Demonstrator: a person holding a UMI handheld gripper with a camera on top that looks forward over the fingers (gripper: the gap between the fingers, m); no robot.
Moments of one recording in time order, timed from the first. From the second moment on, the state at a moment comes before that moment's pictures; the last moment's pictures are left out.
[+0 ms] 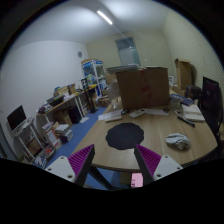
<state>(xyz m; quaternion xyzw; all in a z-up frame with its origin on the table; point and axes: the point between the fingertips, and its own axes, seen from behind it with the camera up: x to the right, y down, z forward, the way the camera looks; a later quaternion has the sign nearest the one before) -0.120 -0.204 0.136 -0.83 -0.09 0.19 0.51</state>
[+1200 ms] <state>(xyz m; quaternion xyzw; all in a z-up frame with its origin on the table) 0.133 -0.066 -0.012 -0.86 -0.06 0.03 0.50</state>
